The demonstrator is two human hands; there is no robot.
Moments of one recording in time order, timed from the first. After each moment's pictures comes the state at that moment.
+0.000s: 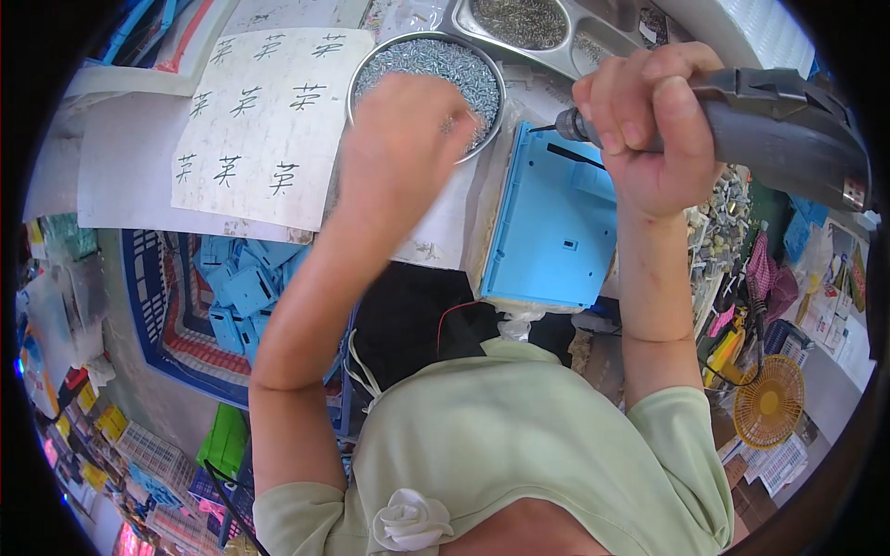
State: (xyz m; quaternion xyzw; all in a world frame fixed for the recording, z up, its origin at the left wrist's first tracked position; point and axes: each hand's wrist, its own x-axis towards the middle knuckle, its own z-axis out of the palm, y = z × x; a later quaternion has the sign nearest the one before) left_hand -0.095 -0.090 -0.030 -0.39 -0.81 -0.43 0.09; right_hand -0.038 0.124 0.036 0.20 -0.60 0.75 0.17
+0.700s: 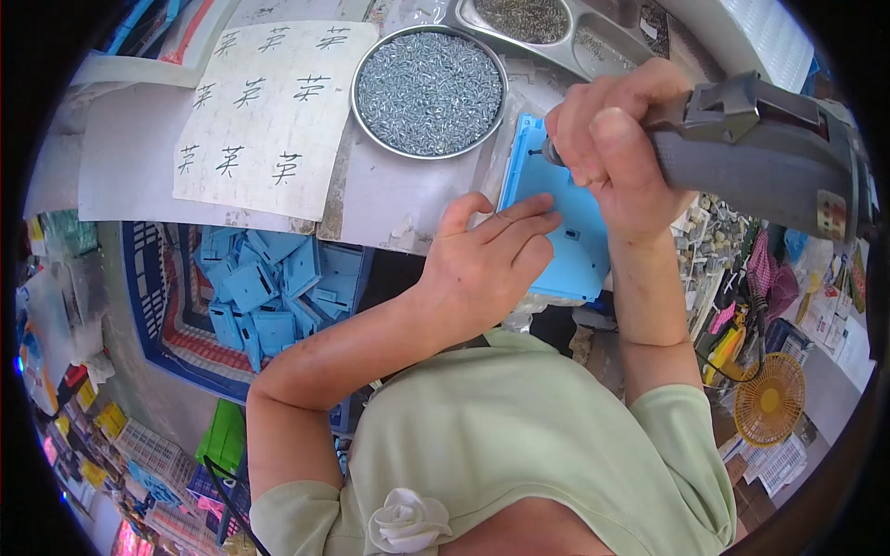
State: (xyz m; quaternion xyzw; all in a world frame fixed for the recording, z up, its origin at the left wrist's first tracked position) left_hand 0.010 -0.090 -0.024 -0.50 -0.76 -0.41 0.05; right_hand -0.019 0.093 0.034 0.17 -0.62 0.75 0.16
